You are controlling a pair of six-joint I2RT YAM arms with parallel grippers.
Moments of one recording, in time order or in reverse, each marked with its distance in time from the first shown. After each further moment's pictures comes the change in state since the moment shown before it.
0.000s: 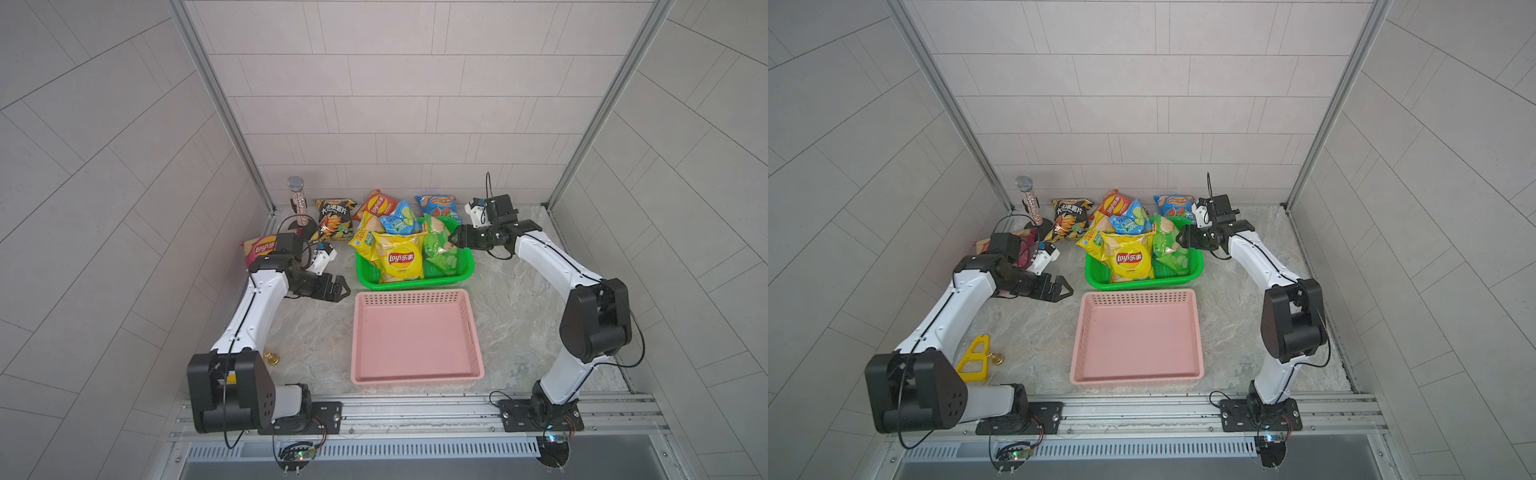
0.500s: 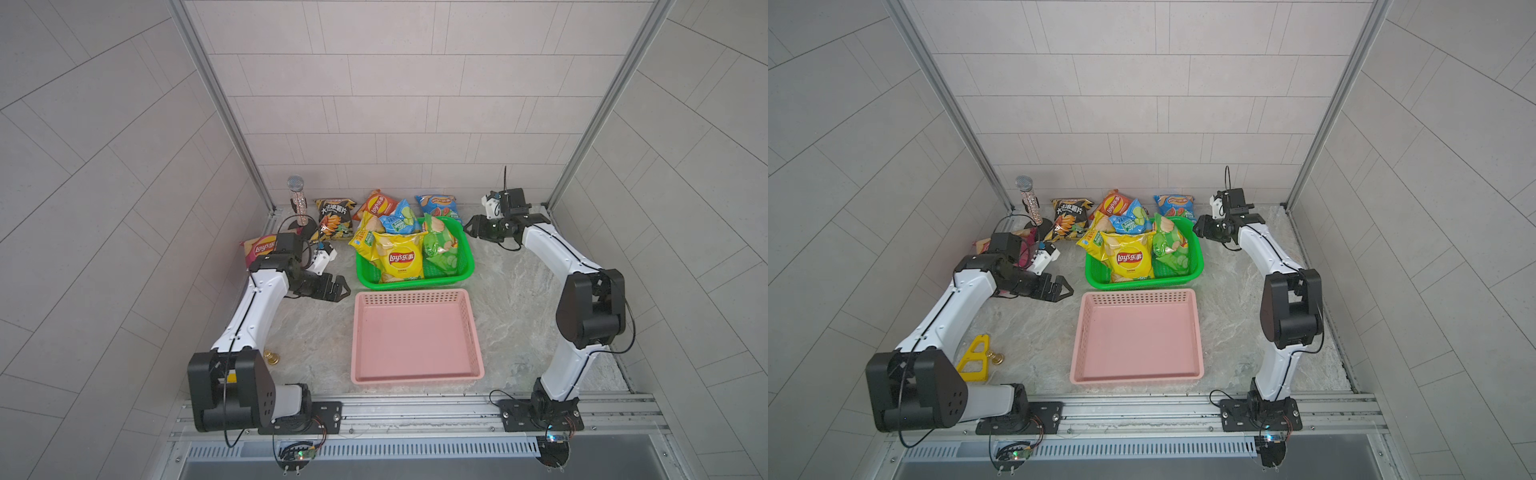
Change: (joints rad) left arm 0.000 0.003 0.000 0.000 0.000 0.000; right arm -0.101 0.126 0.092 -0.023 0.062 0.007
